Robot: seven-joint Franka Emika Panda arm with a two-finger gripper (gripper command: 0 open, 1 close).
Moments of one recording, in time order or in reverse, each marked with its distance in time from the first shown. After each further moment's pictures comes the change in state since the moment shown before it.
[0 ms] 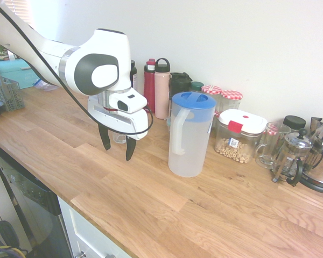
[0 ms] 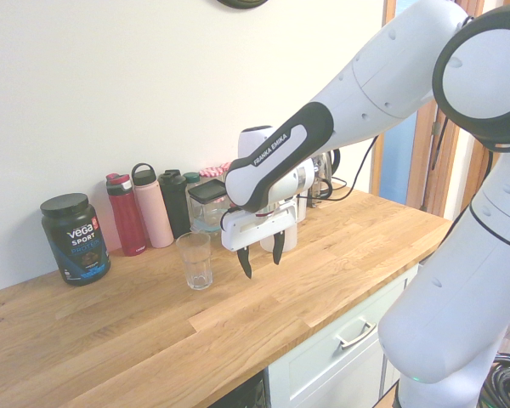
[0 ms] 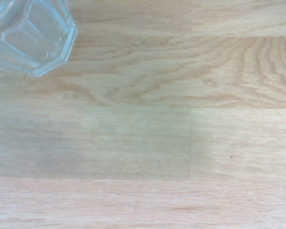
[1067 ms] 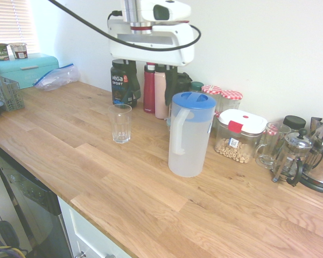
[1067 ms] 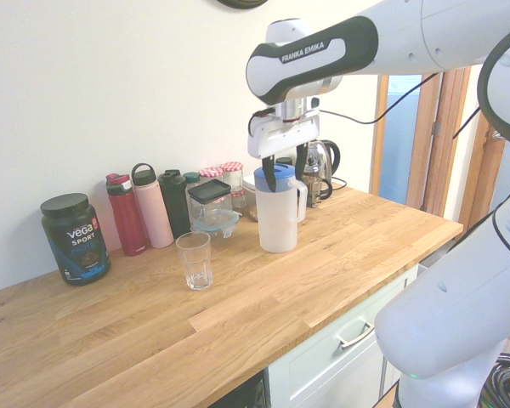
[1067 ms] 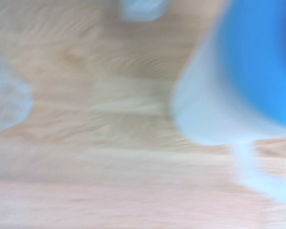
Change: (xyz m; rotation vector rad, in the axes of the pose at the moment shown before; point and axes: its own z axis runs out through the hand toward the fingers) arm 0.081 0.080 -0.206 0.022 0.127 0.002
